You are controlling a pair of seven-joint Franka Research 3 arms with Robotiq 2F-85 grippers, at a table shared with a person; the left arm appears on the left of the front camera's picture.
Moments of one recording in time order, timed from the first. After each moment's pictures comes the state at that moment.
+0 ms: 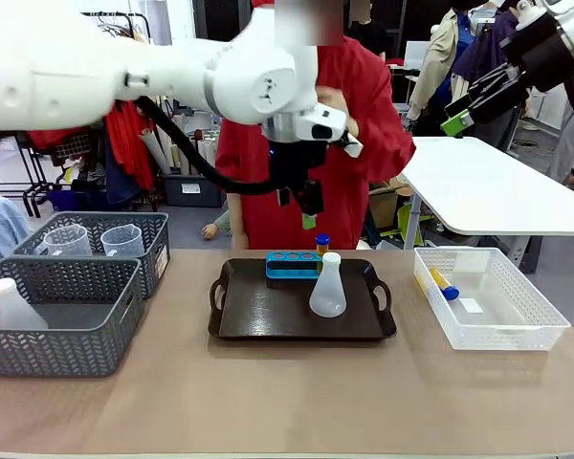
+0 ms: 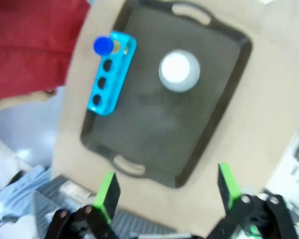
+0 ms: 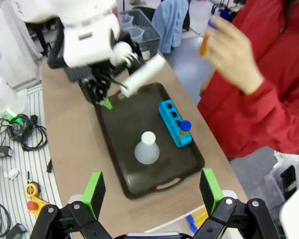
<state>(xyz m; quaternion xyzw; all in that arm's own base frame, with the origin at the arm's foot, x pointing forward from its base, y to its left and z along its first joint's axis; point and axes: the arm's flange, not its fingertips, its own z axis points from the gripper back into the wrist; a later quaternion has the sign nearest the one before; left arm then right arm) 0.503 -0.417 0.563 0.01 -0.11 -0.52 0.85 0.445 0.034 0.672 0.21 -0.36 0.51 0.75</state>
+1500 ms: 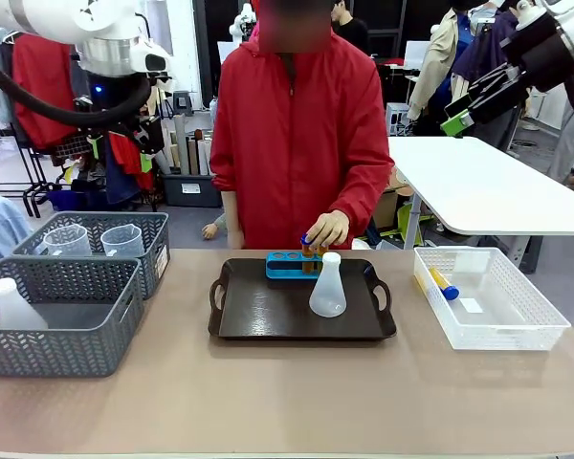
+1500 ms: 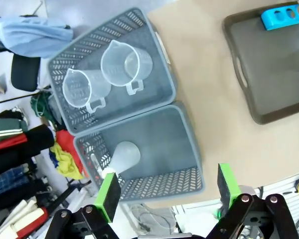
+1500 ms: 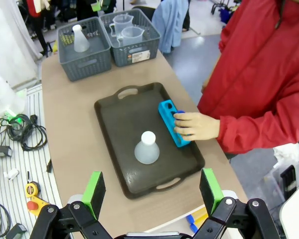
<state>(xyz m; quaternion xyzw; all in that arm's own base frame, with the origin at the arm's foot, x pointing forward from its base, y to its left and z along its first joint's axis) 0.522 -0.153 0.648 0.09 -0.09 -0.15 0.98 0.445 0.034 0.672 0.21 -0.36 0.51 0.75</state>
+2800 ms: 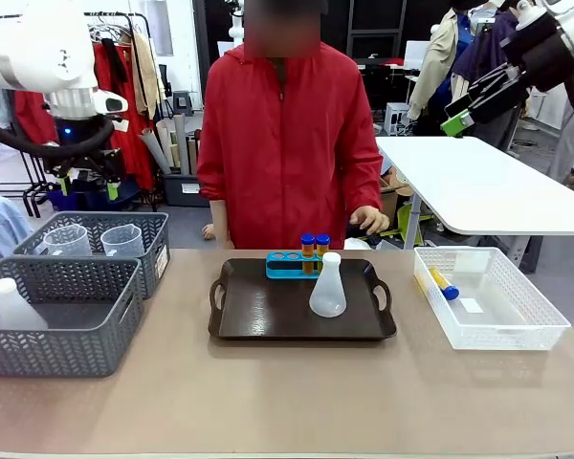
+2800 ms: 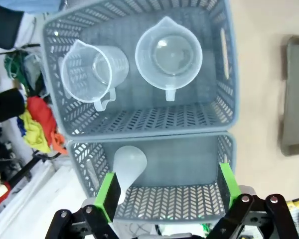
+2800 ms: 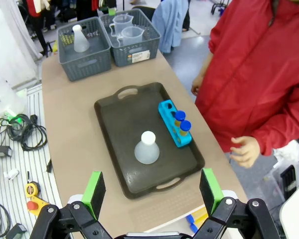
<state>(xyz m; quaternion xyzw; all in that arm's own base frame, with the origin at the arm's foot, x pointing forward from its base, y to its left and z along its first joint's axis) 0.609 -0.029 0.557 0.05 -0.02 -0.02 1.00 0.444 0.034 0.672 0.21 -0.36 0.51 0.75</state>
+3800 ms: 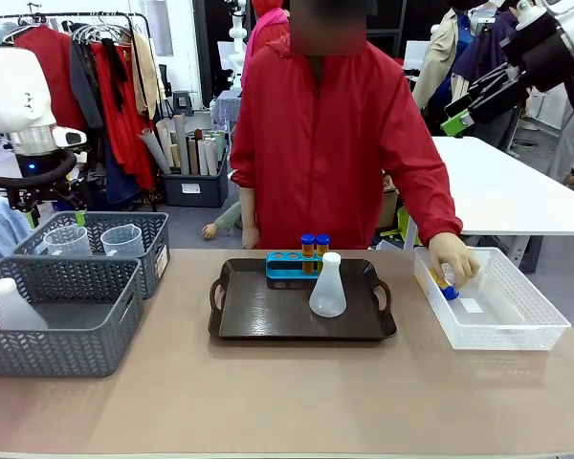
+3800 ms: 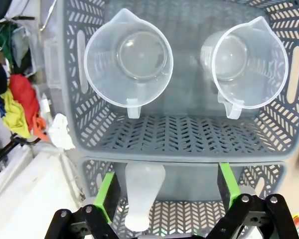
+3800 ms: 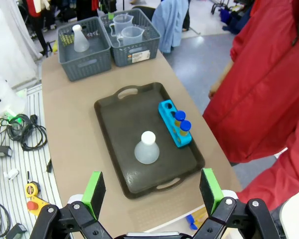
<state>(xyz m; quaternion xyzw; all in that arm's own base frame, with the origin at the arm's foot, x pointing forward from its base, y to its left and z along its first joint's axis) 0.622 0.069 0.490 0.01 0.00 0.05 1.00 0.445 0.035 0.672 0.21 -0.36 0.51 0.75</state>
